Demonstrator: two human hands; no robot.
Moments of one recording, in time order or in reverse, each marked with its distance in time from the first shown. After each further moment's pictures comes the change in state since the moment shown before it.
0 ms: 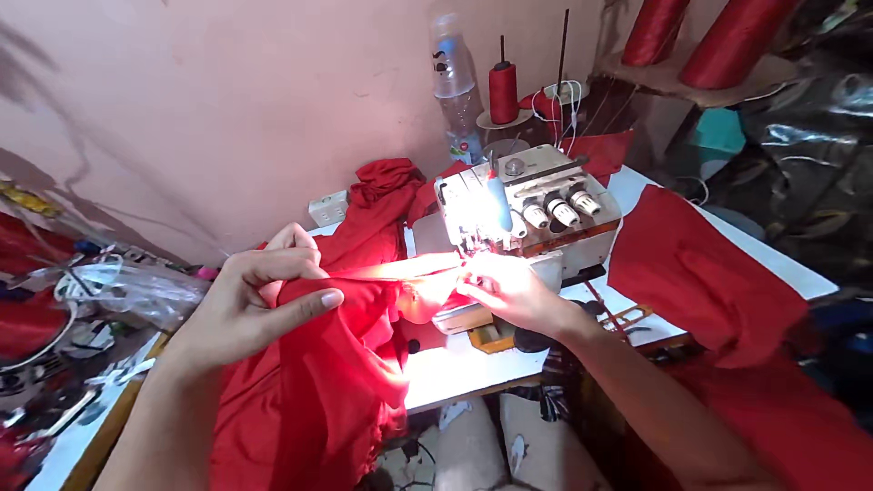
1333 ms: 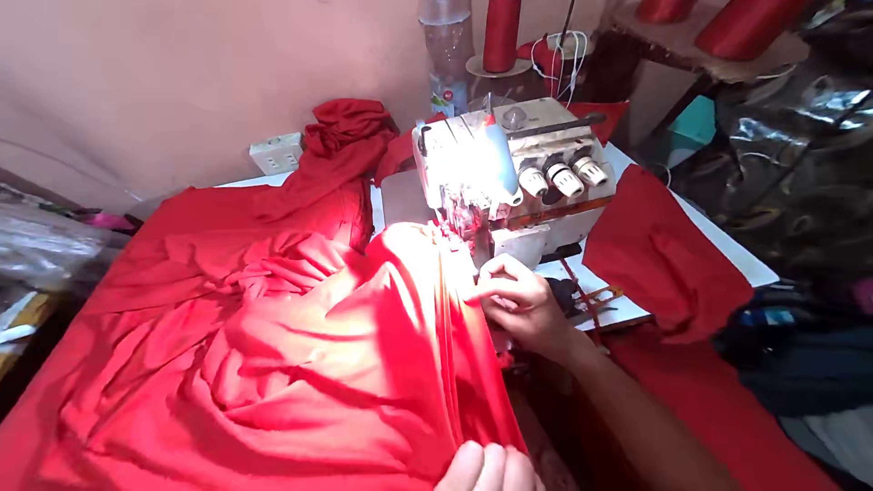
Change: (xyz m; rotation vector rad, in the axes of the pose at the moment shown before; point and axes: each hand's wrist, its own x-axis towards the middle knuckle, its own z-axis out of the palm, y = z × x) left_hand -0.057 0.132 0.223 0.541 -0.089 0.098; right_hand -0.065 0.035 0.017 0.228 0.214 -0.128
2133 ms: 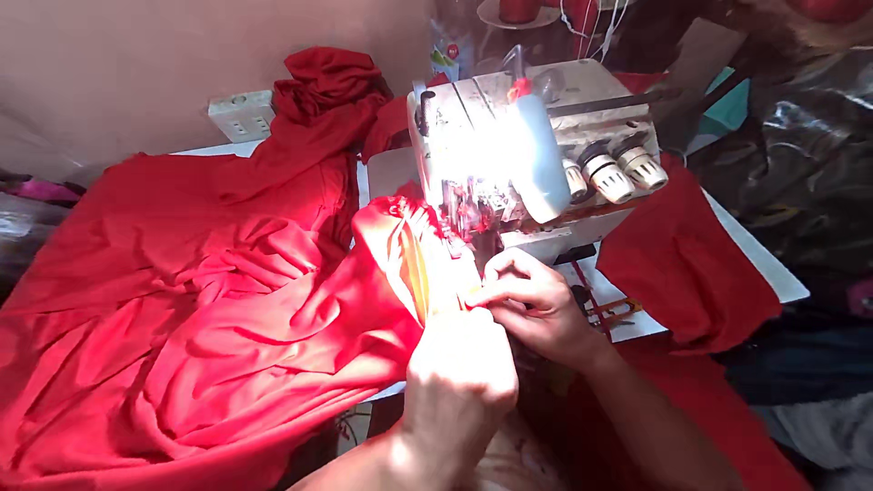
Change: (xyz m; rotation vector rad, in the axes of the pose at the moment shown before) left_hand 0.070 -0.072 0.065 0.210 0.298 -0.309; right_hand 0.014 0.014 -0.011 0.064 -0.080 0.024
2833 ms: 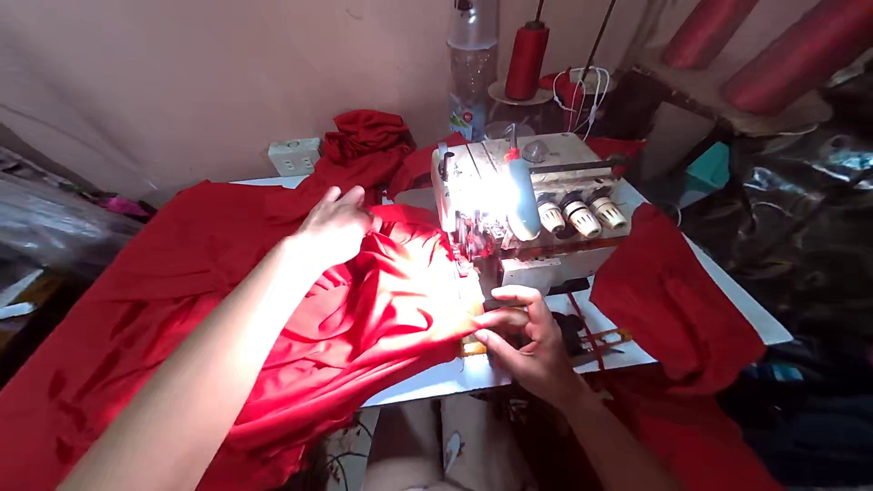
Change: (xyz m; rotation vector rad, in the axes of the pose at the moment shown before) left_hand 0.084 -0.203 0.009 0.055 -0.720 0.079; right_hand -0.016 -0.023 0.020 0.138 0.131 0.105
